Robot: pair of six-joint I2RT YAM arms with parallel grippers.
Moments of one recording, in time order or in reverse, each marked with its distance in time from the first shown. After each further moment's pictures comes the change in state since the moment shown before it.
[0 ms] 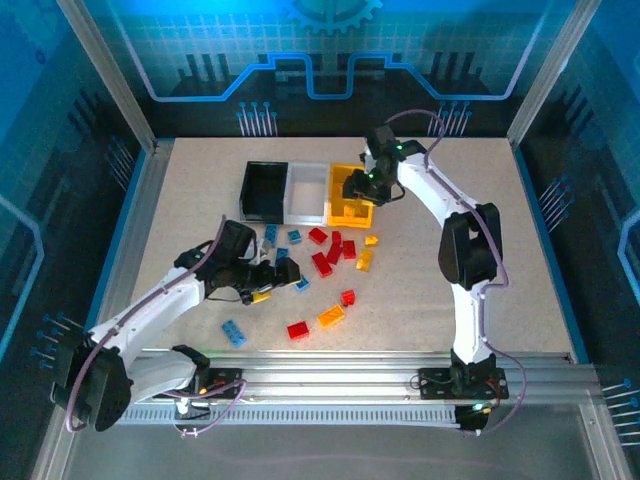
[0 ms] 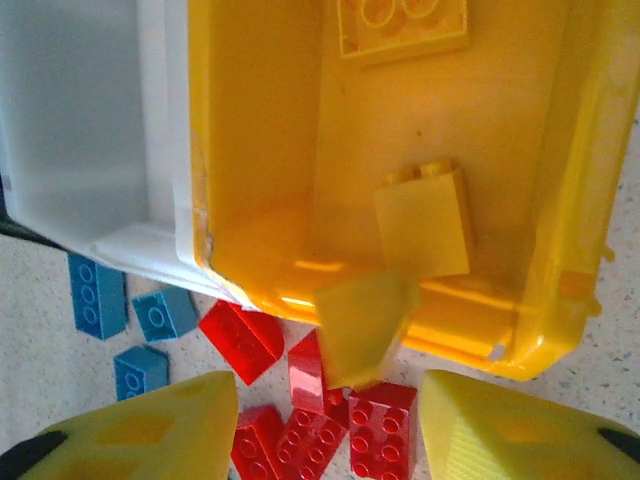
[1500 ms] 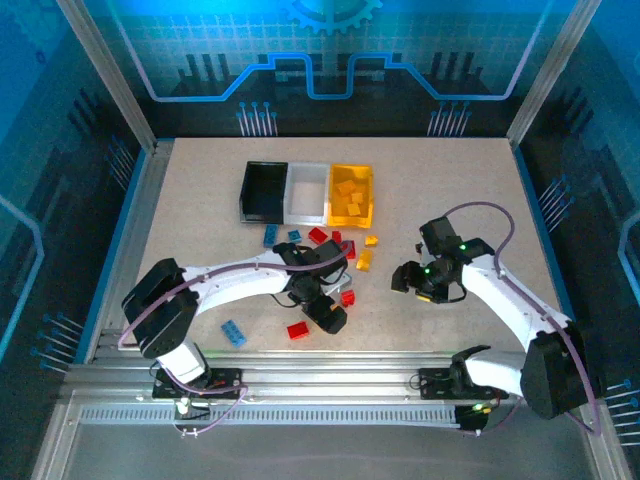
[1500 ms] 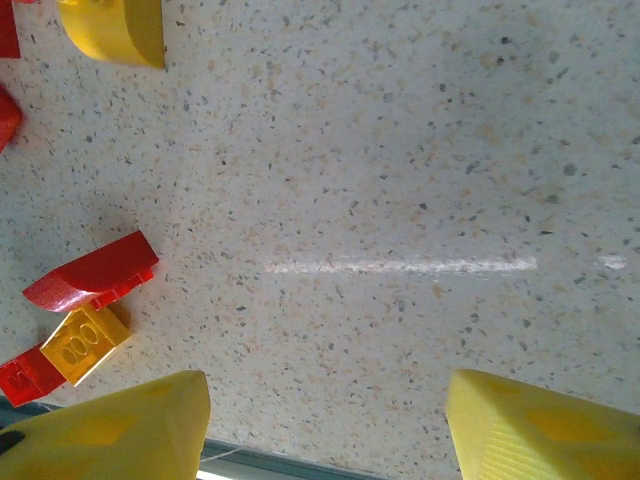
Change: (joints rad) left arm -0.489 0.510 0.353 -0.173 -0.287 0.552; right arm -0.066 -0.935 -1.141 0.053 0.021 0.089
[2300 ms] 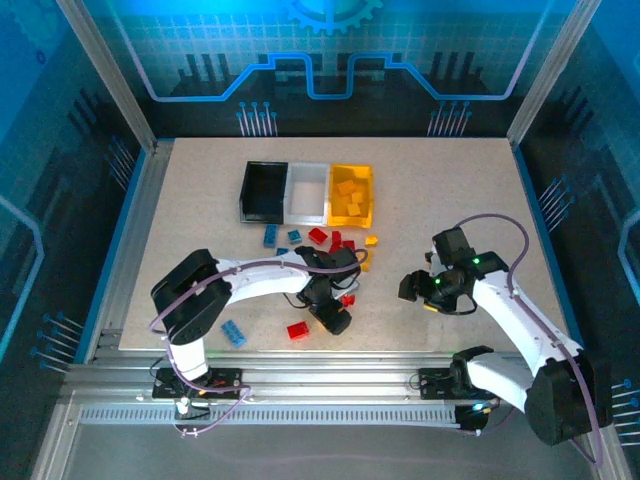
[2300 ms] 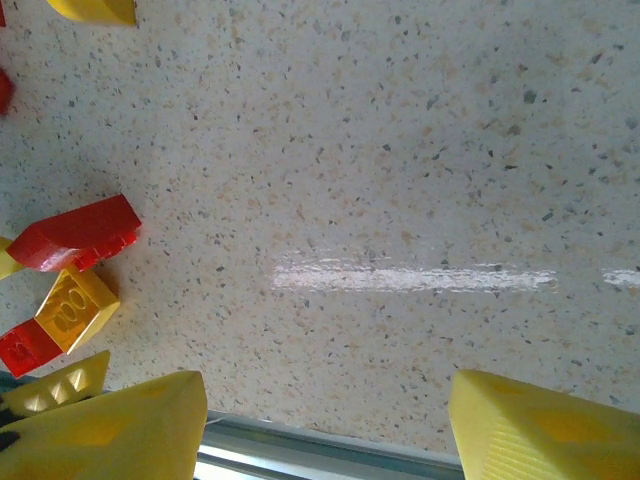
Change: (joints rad) left arm -0.031 0.165 0.065 0.030 -0.081 0.030; right arm -0.048 -0.122 -0.077 -0.045 -0.040 -0.019
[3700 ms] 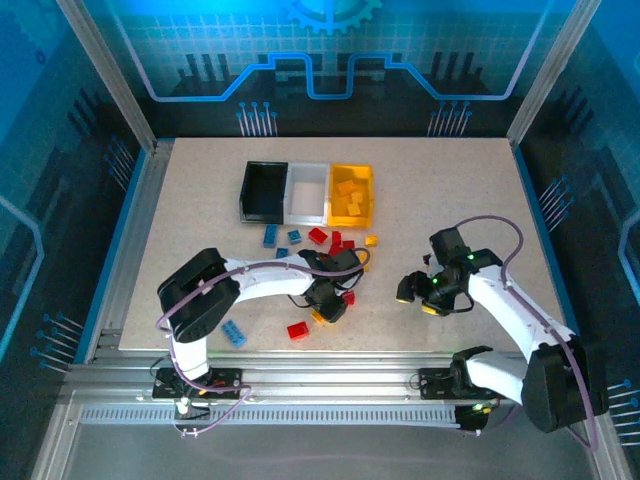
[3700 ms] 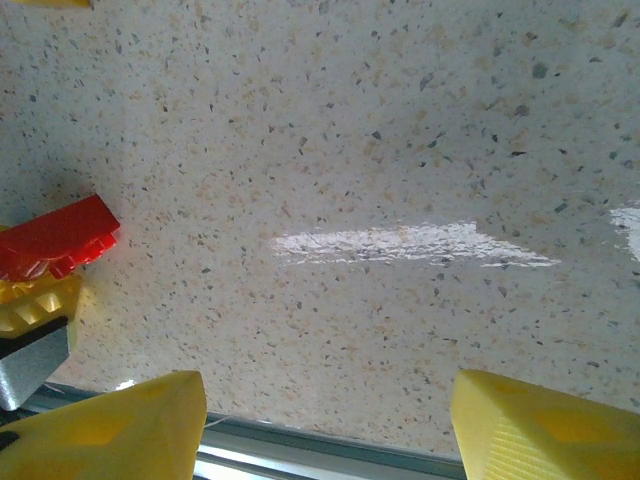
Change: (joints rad) left arm -0.004 0.027 -0.028 0.106 -0.106 -0.058; right arm -0.004 0.075 -0.007 0.023 -0.021 0.018
